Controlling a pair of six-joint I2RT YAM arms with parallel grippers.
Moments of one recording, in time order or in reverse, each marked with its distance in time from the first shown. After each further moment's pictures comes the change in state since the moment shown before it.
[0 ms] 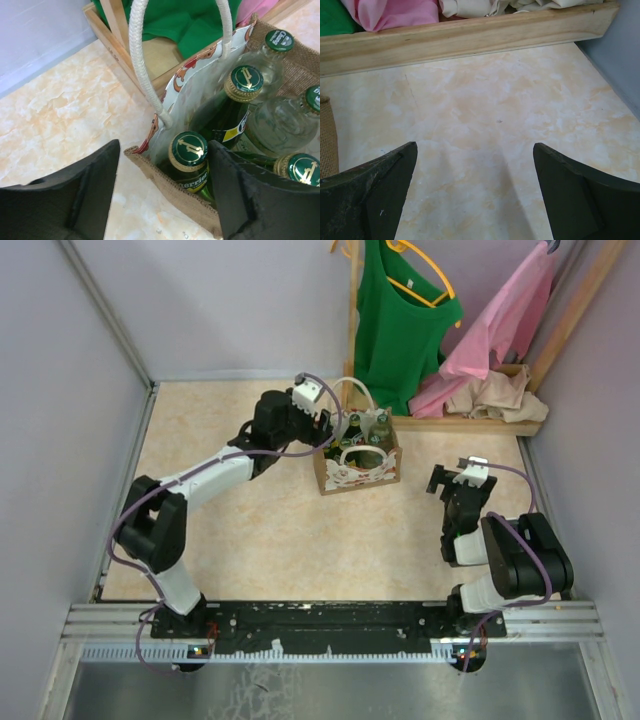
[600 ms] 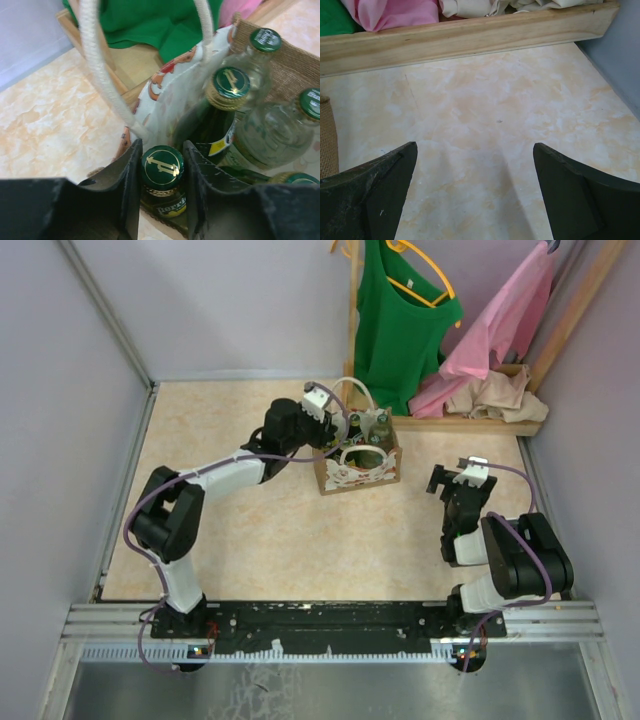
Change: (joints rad) left arm -0.013 0.102 -0.019 0.163 0.013 -0.003; right arm 0.000 0.000 0.000 0.000 0.000 0.000
